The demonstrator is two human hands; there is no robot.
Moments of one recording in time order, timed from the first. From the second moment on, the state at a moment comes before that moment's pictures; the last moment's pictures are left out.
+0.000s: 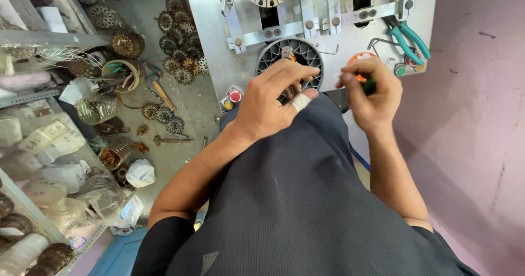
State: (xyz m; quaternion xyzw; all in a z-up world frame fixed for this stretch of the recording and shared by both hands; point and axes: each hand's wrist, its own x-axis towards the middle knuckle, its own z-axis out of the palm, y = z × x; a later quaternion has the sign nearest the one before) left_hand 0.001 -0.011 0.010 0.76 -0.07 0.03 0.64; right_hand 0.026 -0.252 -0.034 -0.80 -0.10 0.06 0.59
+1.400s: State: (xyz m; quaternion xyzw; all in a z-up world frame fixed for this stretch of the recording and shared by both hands) left_hand 0.016 0.033 -0.086 0.65 -0.14 -0.06 0.75; right_hand 0.022 -0.179 -0.009 -0.88 -0.21 0.00 0.43
